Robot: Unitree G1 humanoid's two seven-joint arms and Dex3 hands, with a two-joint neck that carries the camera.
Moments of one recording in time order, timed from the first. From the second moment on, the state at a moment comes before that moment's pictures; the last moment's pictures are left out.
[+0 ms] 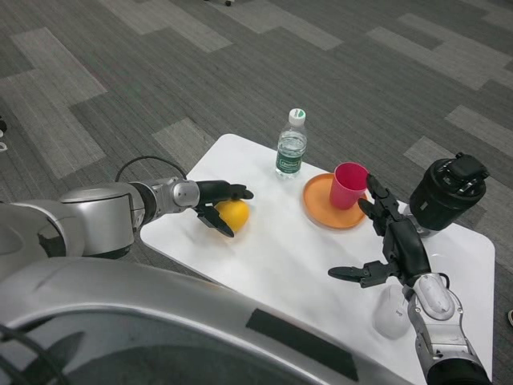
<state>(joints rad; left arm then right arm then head) -0.53 0.39 -0.88 1.27 -0.02 -0.37 -0.10 -0.25 -0.28 0.41 0.75 0.22 -0.58 0.24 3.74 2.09</state>
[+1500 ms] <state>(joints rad) -0.45 0.41 -0.44 0.92 0.10 -0.44 -0.25 -0.25 -0.32 0.33 0.82 0.22 -0.58 0.24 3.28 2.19</state>
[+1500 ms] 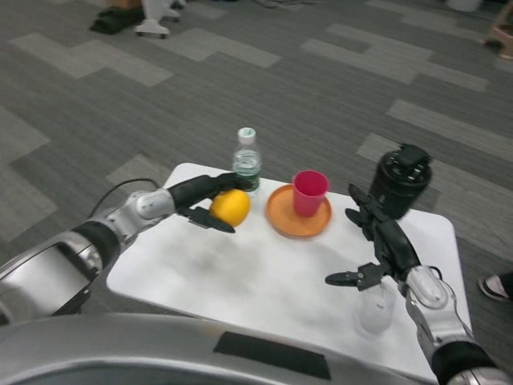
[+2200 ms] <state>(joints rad) -0.46 0.39 -0.47 0.92 0.04 -0.45 -0.25 -0.25 -0.37 0.28 0.83 0.22 -0.58 0.24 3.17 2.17</state>
